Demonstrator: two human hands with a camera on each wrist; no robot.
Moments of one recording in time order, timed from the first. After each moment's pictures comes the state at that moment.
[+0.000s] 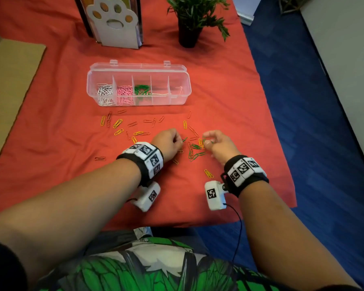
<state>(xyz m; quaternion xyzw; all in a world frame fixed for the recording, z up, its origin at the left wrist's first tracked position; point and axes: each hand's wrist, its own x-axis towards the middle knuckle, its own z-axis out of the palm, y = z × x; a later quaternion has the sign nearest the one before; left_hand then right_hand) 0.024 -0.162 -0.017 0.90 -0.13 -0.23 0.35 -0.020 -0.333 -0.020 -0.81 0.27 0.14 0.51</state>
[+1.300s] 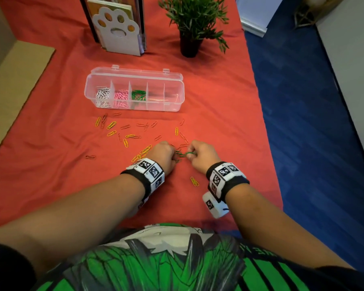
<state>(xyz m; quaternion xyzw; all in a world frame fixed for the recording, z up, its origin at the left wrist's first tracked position) 0.001 -0.191 -0.015 0.95 -0.16 -0.22 0.16 -0.014 -0.341 -0.019 -0.93 0.06 0.18 0.31</state>
